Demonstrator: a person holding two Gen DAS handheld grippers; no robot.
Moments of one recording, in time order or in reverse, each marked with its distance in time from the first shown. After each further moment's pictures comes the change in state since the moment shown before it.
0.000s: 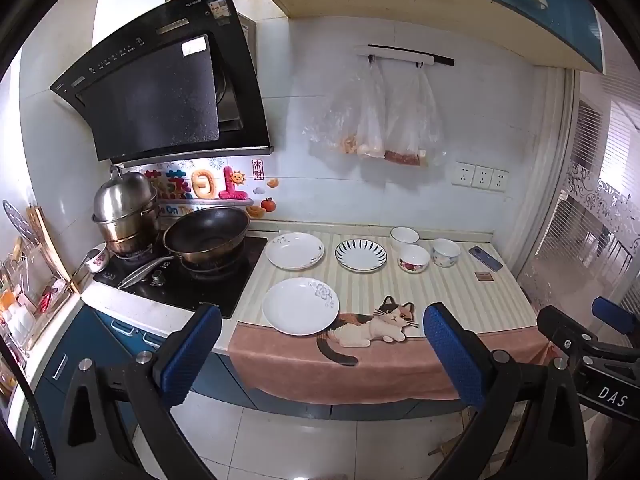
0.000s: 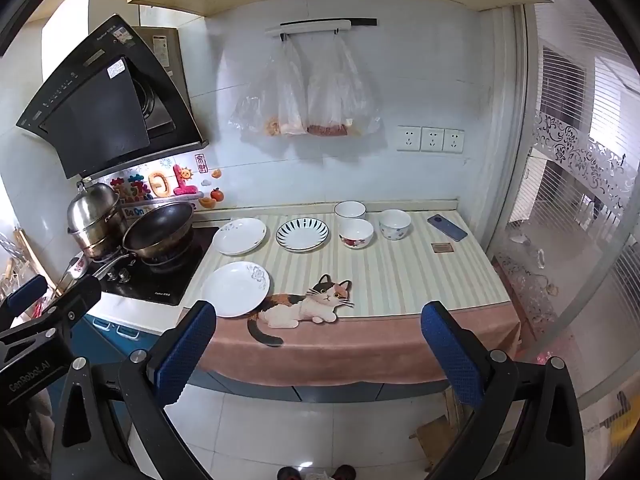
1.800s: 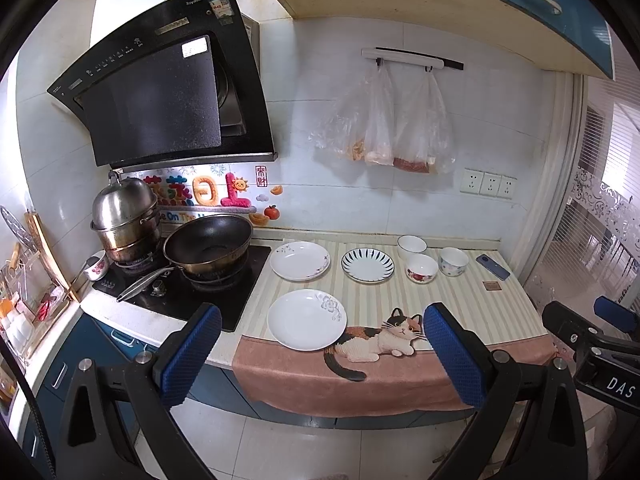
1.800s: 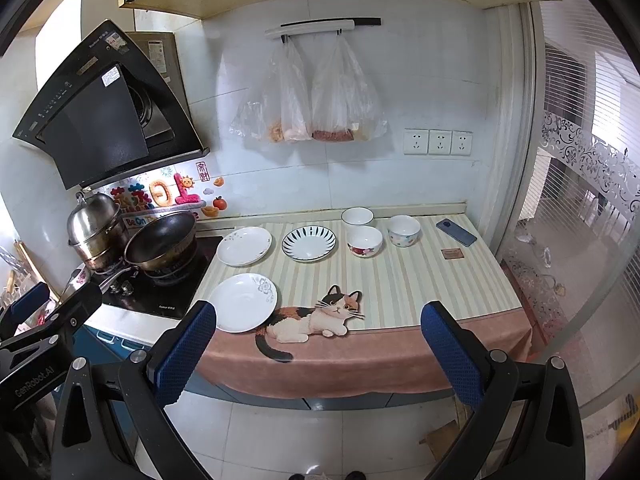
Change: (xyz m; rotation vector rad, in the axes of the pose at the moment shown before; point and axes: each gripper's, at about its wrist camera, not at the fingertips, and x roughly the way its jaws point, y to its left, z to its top) left arm 0.020 0.014 0.010 -0.013 -0.006 0.014; right arm 0.036 0.022 0.014 0.028 -0.008 0.017
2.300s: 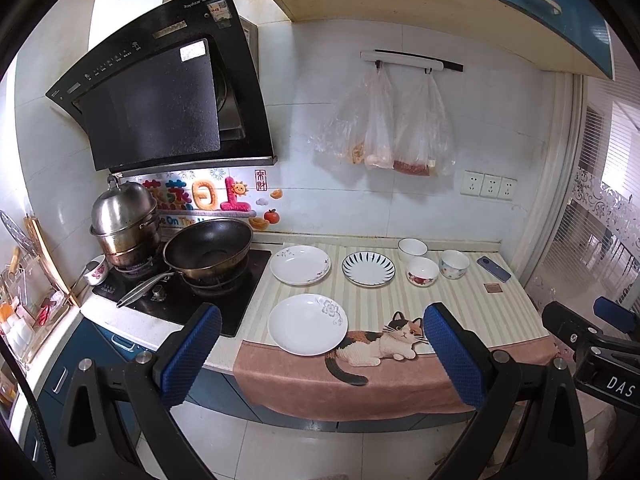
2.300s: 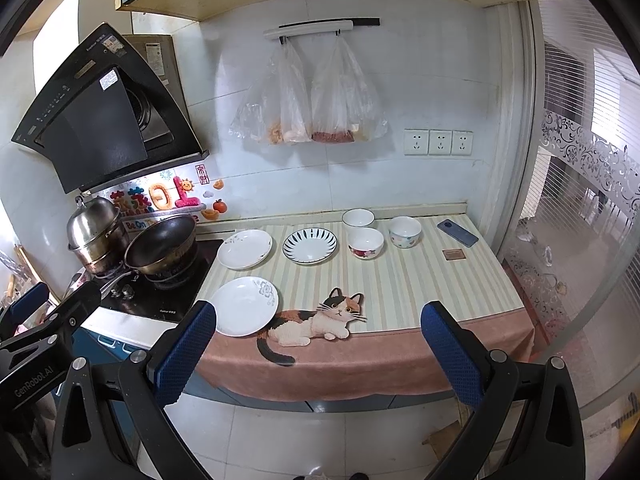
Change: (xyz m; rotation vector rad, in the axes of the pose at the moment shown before) left arm 0.009 -0.002 0.002 0.008 -0.012 0.000; right arm -0.001 -0.002 0.003 0.008 -0.005 0.002
